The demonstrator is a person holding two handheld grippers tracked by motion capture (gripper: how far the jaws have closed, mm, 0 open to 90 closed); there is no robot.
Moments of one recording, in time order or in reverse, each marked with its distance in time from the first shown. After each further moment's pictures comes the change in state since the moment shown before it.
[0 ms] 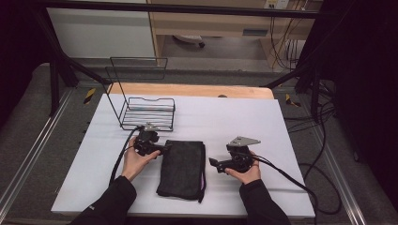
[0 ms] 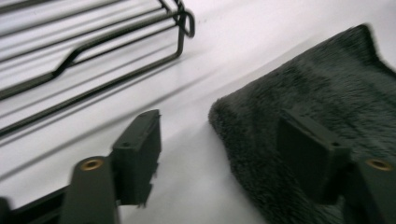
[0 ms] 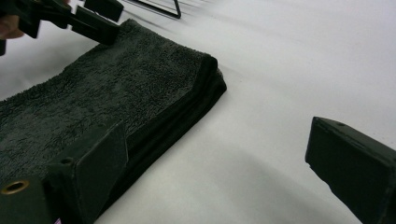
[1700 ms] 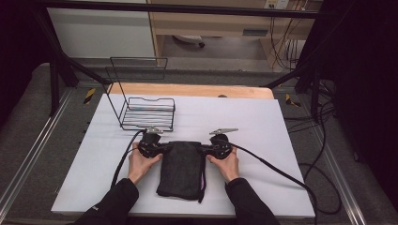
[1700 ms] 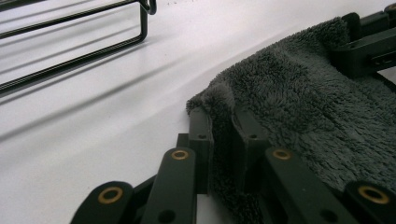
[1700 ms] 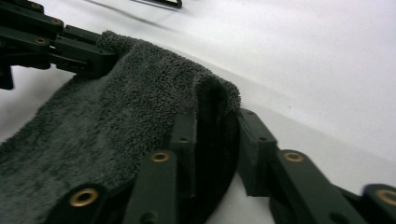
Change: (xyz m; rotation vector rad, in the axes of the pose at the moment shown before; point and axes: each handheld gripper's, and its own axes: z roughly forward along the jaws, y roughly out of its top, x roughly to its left) left arm -0.007 -0.007 0.008 0.001 -0.086 -0.033; right arm 0.002 0.023 0.073 0.115 0.072 0.177
